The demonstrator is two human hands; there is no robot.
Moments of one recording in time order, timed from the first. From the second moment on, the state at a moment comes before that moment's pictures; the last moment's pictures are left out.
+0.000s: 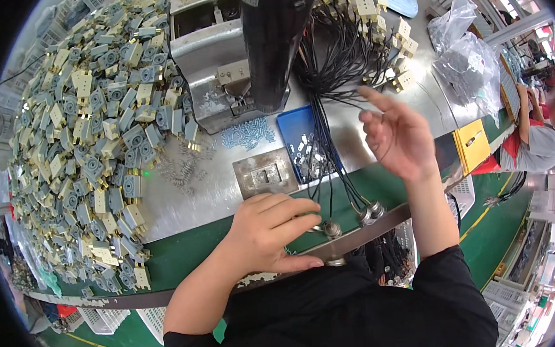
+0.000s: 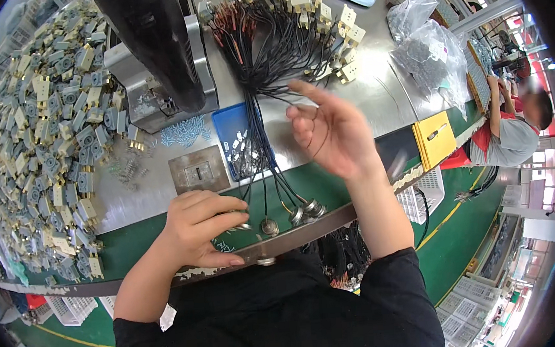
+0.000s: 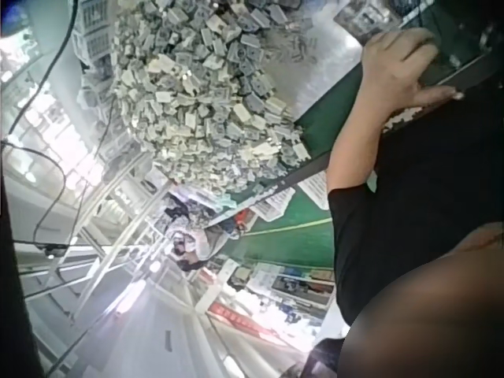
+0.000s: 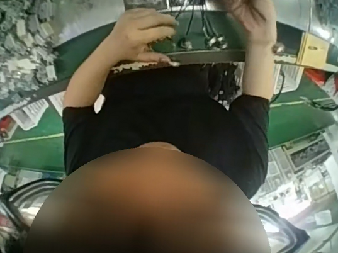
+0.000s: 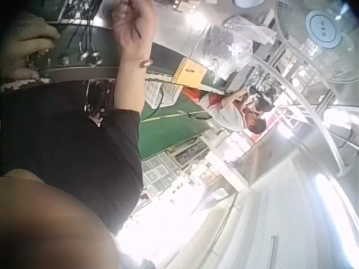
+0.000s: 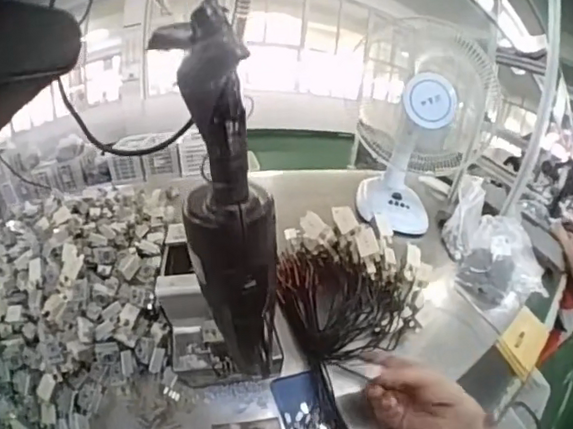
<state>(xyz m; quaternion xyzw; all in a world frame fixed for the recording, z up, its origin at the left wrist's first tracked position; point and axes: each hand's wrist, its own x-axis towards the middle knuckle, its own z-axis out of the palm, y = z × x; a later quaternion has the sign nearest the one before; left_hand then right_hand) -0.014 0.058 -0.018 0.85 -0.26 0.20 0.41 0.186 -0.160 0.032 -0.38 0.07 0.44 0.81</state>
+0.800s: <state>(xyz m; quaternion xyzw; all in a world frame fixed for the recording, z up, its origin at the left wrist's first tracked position) -0.036 0.114 0.026 0.55 0.05 0.09 0.83 0.154 -0.047 0.061 -0.62 -0.65 0.15 0.41</state>
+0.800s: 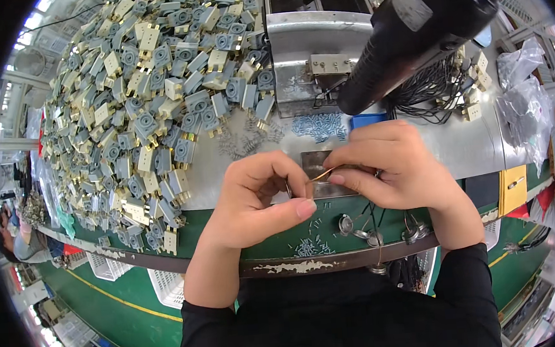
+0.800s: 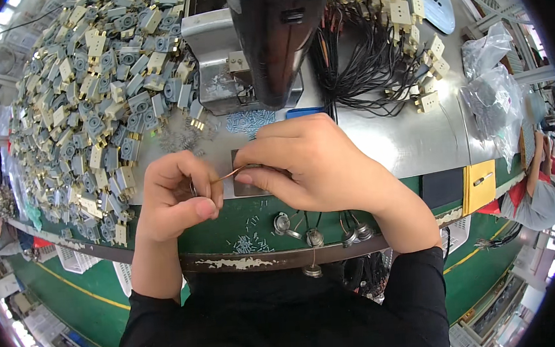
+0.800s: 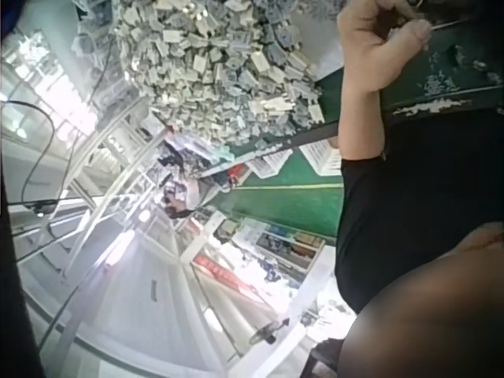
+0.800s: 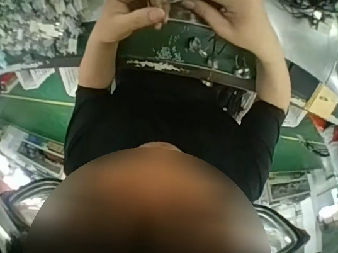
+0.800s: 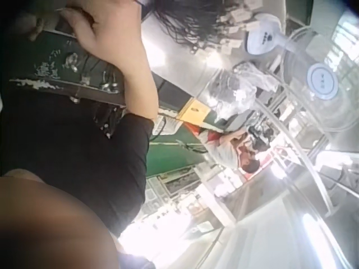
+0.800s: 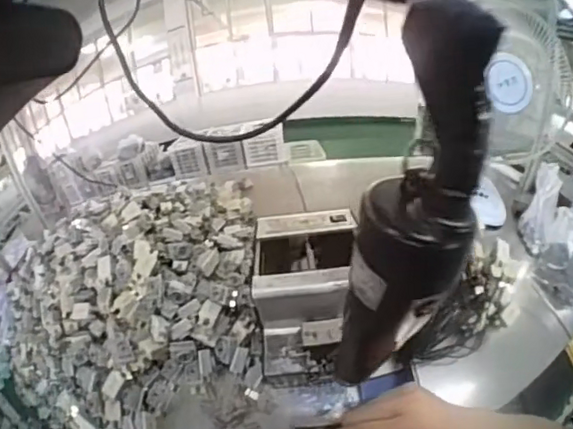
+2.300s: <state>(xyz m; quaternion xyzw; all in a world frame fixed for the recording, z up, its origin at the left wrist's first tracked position) -0.019 0.087 -0.018 0.58 -0.08 0.26 0.77 0.144 -0.062 0.051 -0.56 -0.67 0.02 0.48</state>
